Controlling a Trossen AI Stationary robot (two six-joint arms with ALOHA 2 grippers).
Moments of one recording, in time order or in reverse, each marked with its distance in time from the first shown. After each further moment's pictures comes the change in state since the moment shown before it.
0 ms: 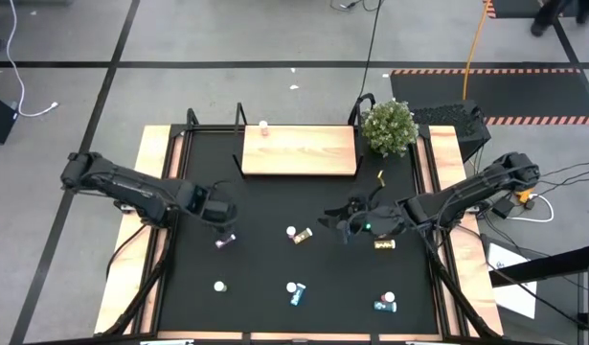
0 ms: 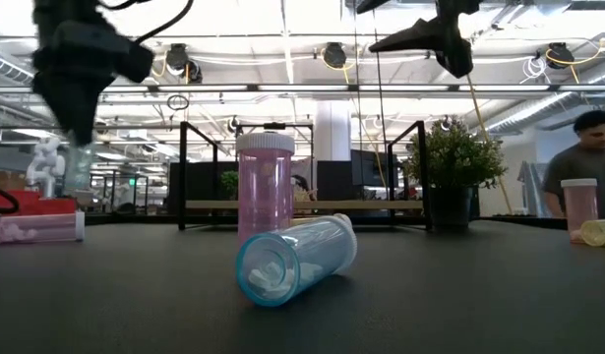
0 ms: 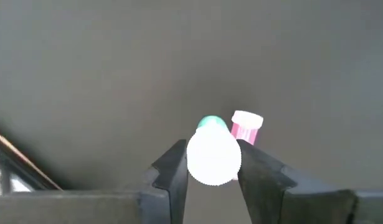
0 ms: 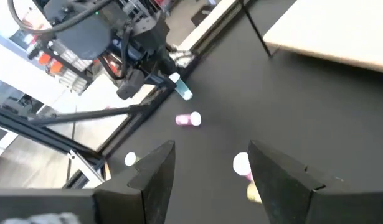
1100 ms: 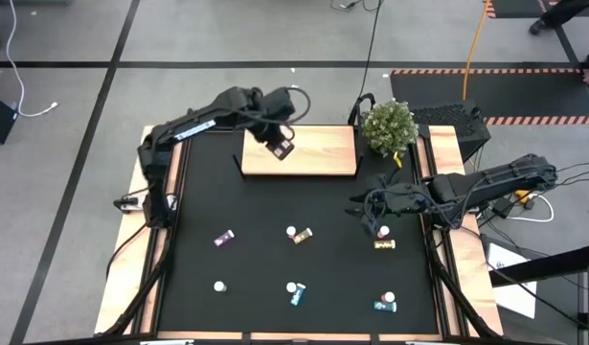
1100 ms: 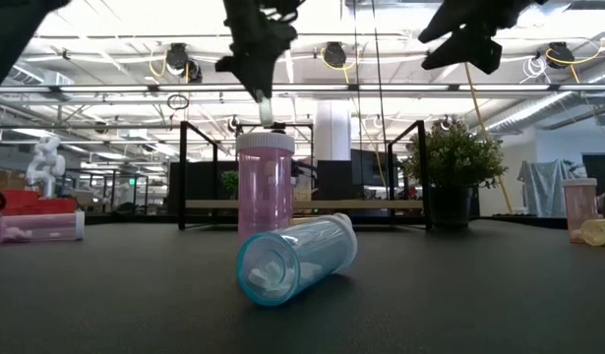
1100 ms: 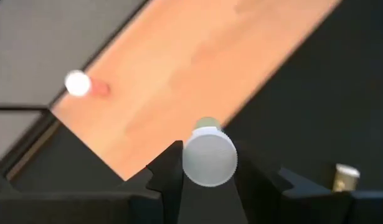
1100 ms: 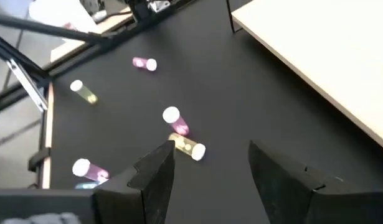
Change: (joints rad) left arm 0.594 0.676 1.155 -0.235 -0.003 0.674; right arm -0.124 -0.260 0.000 -0.464 -0.211 -0.324
